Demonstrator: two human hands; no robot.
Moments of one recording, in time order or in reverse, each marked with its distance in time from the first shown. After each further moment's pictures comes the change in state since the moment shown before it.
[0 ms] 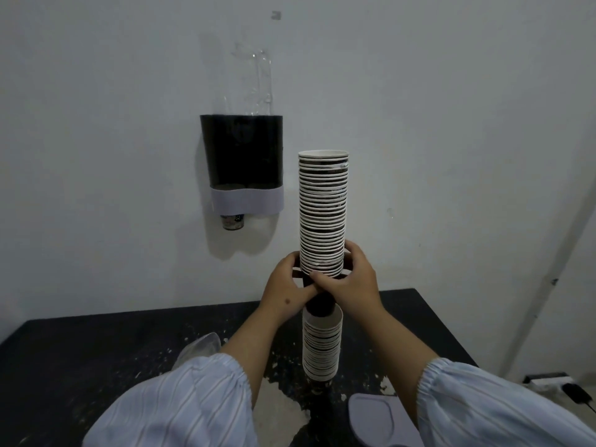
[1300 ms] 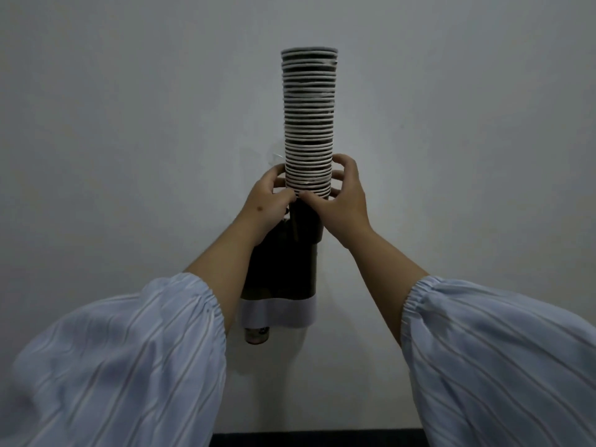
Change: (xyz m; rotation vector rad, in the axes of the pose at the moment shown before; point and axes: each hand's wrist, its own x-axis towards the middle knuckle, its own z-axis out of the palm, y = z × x) left_hand 0.196 0.163 -0.167 -0.093 0.211 0.295; right_hand 0.234 -0.184 0.047 0.132 0.076 -0.460
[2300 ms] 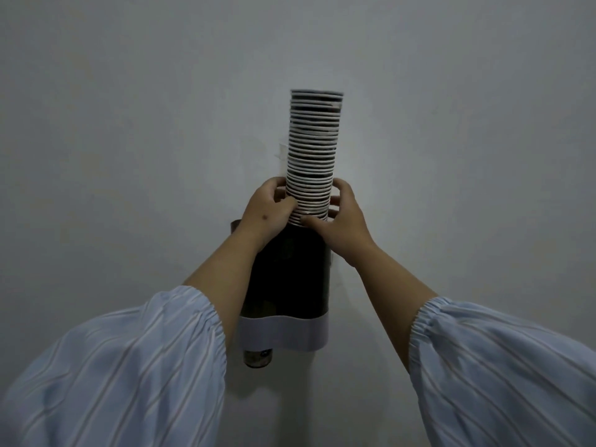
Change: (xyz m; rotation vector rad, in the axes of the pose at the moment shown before) left_hand 0.042 -0.057 -0.001 0.168 0.067 -0.074; right_hand 0.024 0.069 0.033 0.011 -0.175 0.081
